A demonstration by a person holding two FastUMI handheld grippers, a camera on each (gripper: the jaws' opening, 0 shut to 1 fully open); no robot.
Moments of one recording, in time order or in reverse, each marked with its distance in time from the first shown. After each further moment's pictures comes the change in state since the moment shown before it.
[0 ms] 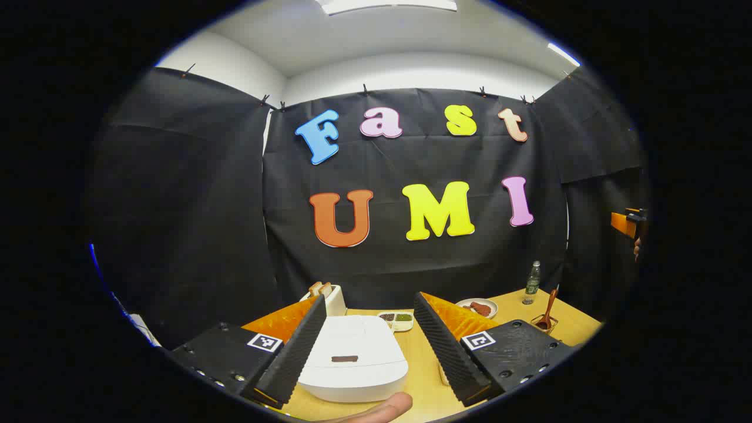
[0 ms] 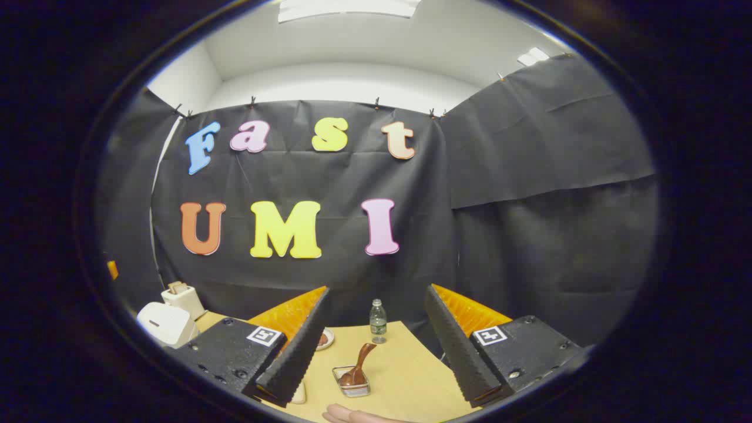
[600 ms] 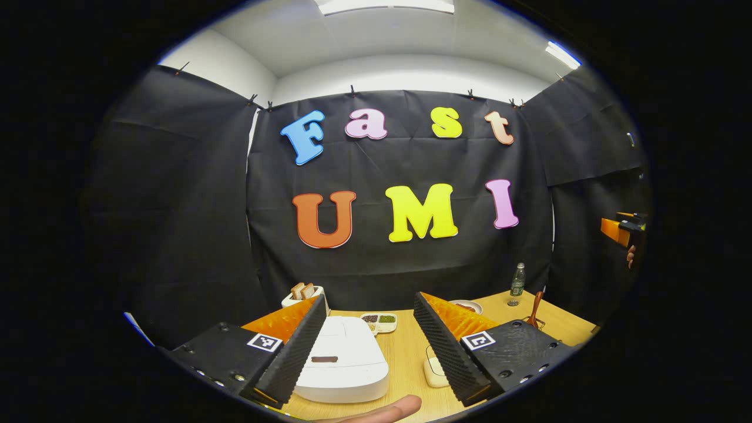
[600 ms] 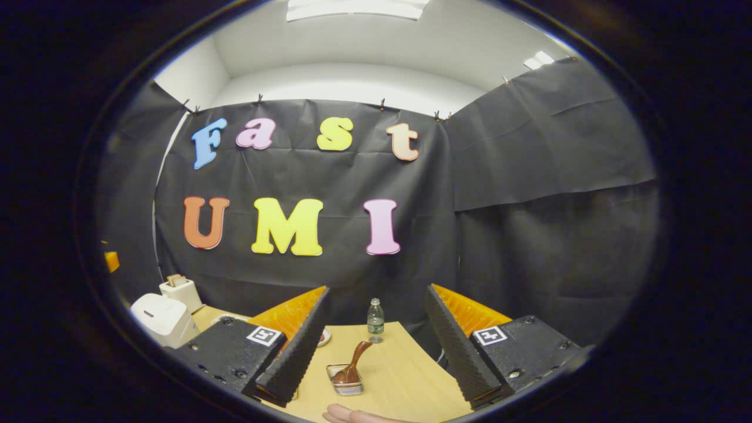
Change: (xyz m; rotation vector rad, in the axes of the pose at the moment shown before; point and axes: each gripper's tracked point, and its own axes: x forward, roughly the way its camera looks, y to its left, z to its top) left arm 0.004 -0.014 -0.004 0.001 -0.013 -0.045; right arm 0.003 -0.008 -0.012 -0.040 -0.005 0.009
